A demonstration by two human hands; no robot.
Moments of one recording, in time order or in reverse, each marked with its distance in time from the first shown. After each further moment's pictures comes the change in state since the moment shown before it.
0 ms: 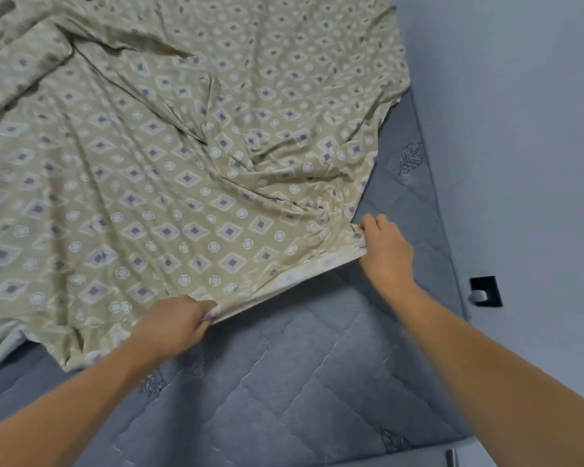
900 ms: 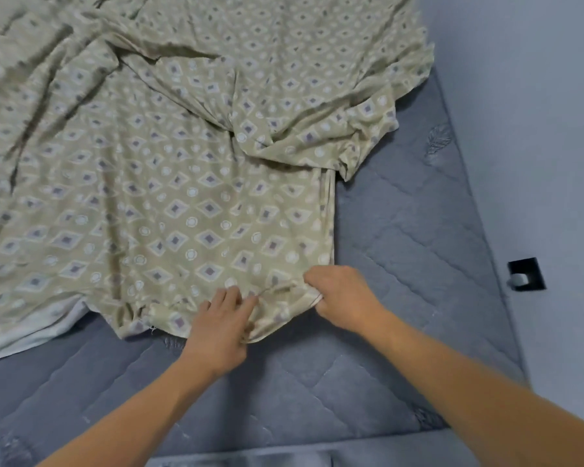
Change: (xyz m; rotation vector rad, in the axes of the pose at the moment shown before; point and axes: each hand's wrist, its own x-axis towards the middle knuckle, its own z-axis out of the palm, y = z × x) left_hand -0.057 0.041 0.038 0.122 0.132 -0.063; right_hand -0.104 -0.104 0.022 0.384 -0.137 -0.530
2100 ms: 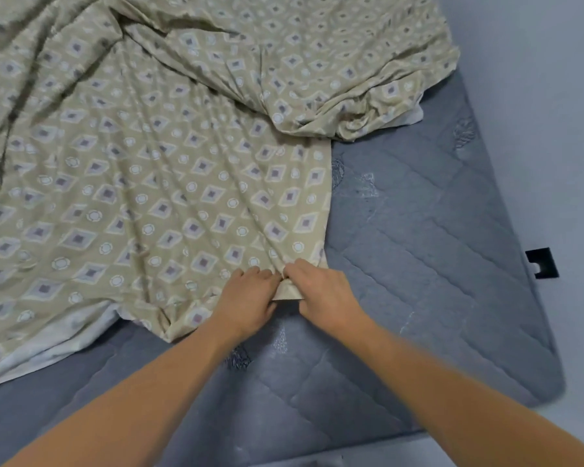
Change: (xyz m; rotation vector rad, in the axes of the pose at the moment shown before) left_hand 0.045 -0.087 0.002 -0.115 0.017 0.174; right_hand 0.075 -0.102 0.083 -0.214 -0.096 0.159
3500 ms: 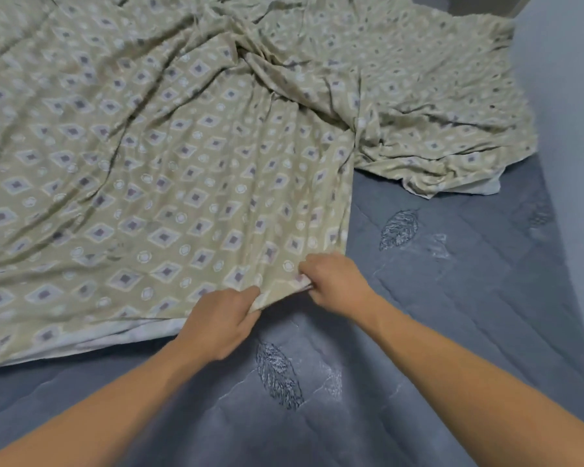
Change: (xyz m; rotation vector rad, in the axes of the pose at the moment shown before) left_hand -0.093 -0.143 -0.030 -0.250 0.181 -0.172; right_hand 0.145 -0.060 0.006 -0.131 -0.199 -0.284
